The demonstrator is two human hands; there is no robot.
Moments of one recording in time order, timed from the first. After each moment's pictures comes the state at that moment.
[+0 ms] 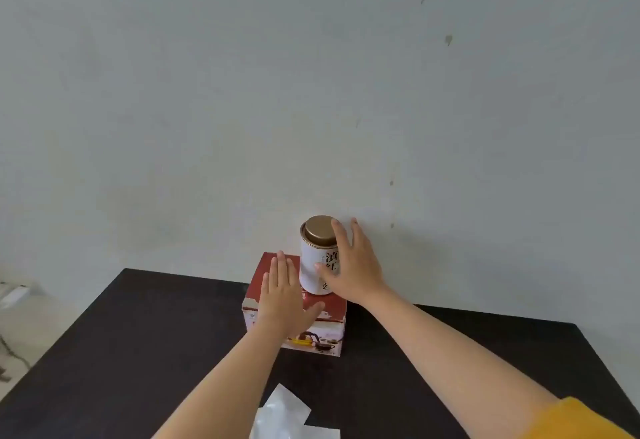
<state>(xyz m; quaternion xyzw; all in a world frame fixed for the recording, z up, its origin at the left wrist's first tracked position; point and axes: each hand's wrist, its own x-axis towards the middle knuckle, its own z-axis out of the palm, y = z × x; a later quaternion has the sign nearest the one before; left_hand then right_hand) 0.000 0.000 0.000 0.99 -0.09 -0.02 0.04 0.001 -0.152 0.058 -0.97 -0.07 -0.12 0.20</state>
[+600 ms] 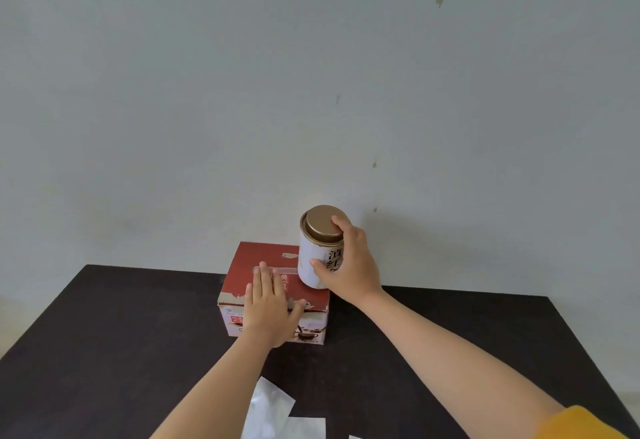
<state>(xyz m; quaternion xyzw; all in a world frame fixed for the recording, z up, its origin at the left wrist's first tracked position) 0.002 -0.009 -0.047 0.99 -0.10 -0.05 0.04 -0.004 -0.178 0.026 -0.91 -0.03 -0.19 0.37</state>
